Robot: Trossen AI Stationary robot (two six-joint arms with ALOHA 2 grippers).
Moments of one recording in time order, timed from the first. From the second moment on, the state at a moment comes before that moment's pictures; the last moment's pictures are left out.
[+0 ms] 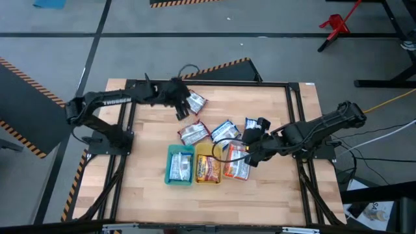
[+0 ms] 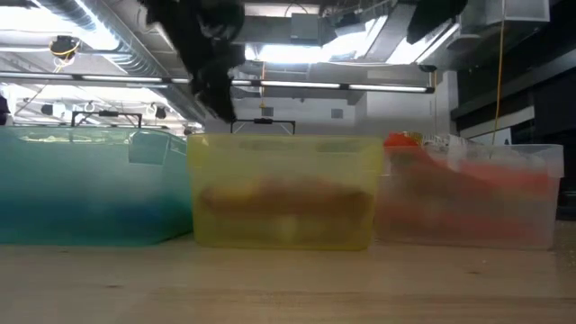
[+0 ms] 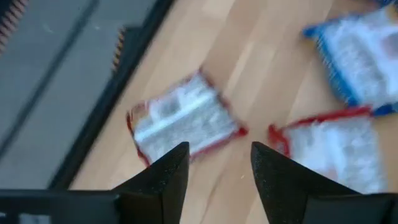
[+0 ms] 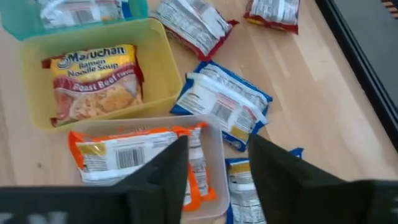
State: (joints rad) left arm 0.41 1.39 1.09 -0.60 -0.17 0.05; right arm 0.39 1.42 1.36 -1.07 0.48 0.57
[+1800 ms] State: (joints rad) left arm 0.69 1.83 1.02 -0.34 0.01 0.47; right arm 0.25 1.42 1.35 -1.13 0.48 0.54
